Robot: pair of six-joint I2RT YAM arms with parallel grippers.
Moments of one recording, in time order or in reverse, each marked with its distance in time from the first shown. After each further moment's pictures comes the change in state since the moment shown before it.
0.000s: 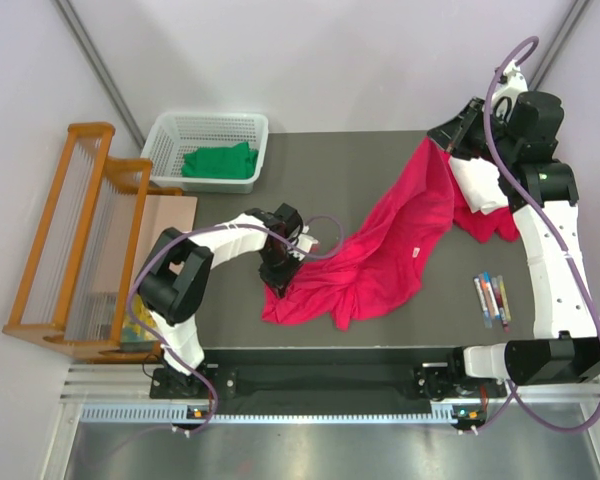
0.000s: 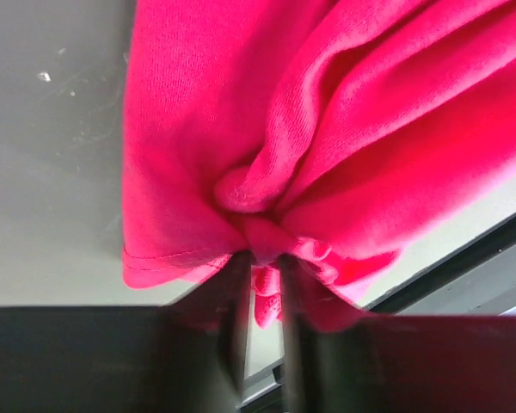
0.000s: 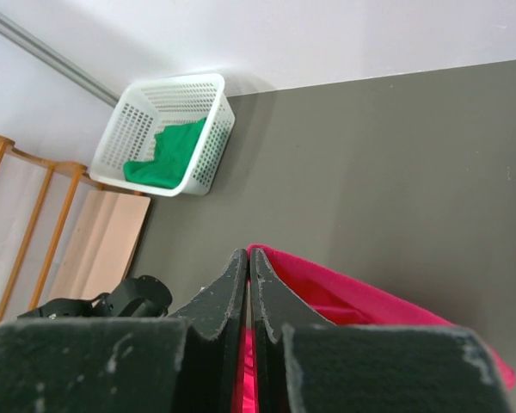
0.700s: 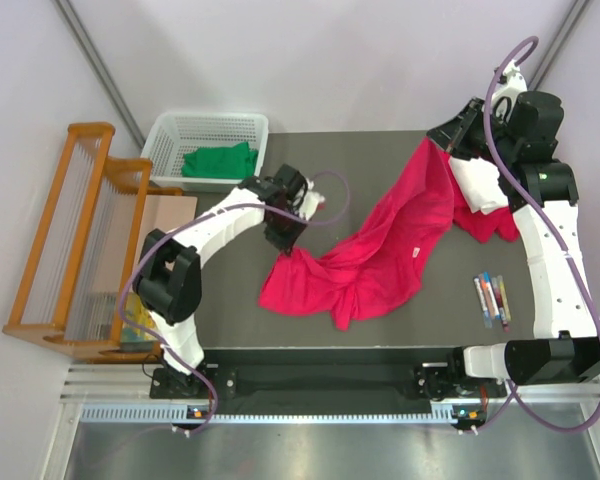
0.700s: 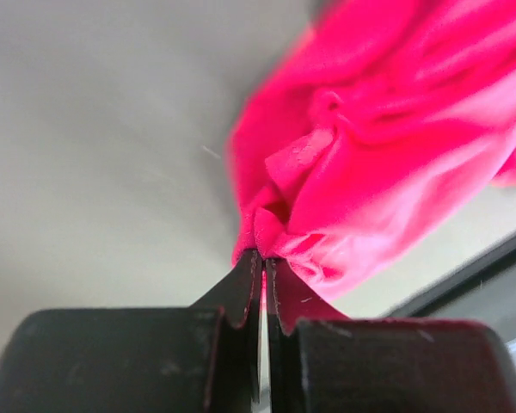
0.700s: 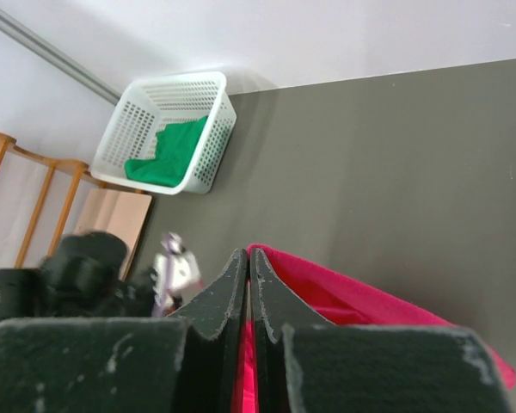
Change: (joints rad) left arm 0.020 0.006 0.276 -0.094 -0.089 0.008; right arm 0.000 0.001 0.001 -0.003 -0.006 0.000
